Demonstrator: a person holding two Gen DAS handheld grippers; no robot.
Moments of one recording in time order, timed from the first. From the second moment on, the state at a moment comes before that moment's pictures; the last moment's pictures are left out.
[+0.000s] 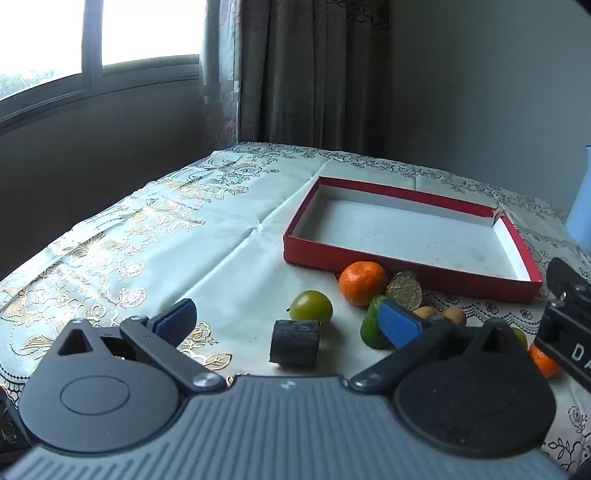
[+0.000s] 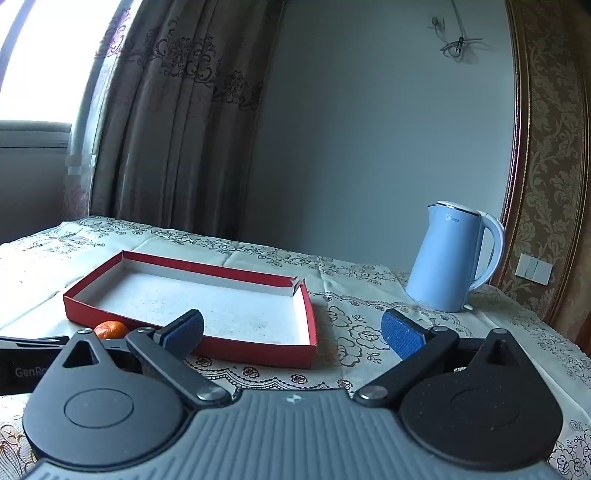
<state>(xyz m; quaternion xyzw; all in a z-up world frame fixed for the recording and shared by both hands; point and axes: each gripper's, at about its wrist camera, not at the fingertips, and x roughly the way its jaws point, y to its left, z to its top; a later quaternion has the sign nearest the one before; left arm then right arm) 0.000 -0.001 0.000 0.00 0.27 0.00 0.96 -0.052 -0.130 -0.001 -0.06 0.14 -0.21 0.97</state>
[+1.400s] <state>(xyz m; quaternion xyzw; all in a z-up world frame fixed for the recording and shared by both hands) 0.032 0.008 -0.048 0.01 0.30 -0.02 0.95 -0.053 -0.160 -0.032 0.03 0.19 -0.16 0.97</state>
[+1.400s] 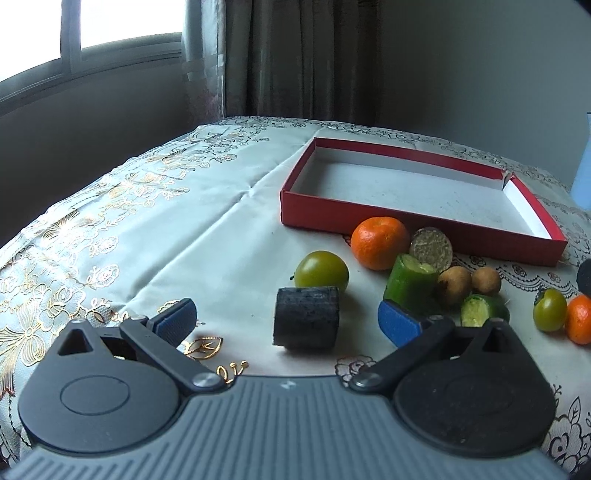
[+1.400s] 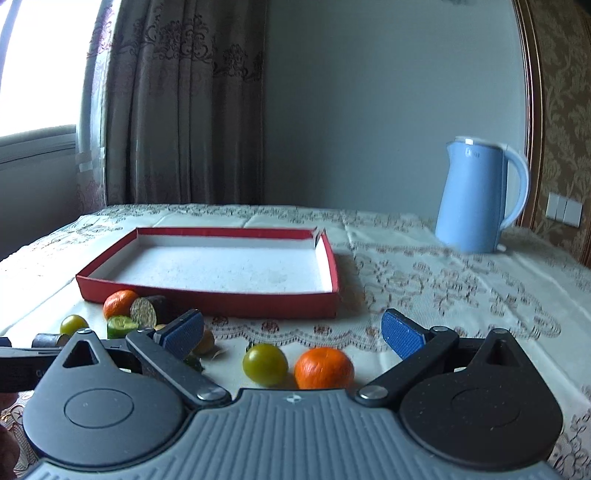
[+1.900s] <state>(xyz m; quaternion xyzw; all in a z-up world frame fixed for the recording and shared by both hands) 0.033 0.003 -0.052 0.02 0.31 -0.03 0.95 -0.041 -0.178 -0.068 0.07 0.32 -0.14 0.93</state>
